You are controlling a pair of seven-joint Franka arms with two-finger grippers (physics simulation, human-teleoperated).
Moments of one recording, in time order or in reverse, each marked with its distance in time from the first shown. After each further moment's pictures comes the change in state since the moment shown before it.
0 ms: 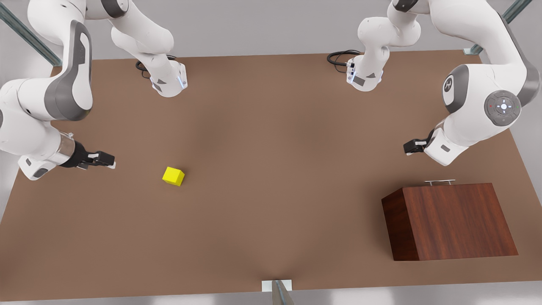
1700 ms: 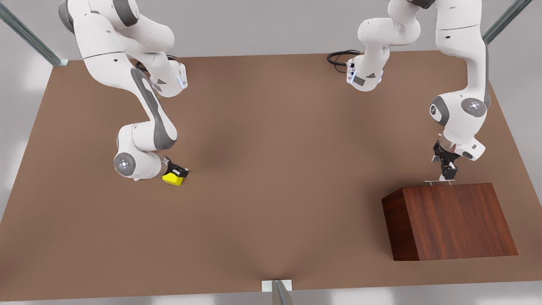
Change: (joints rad) left arm 0.104 -0.112 0.220 -0.919 0.045 1.277 -1.202; right arm 0.207 0.118 0.008 -0.549 0.115 0.445 0.613
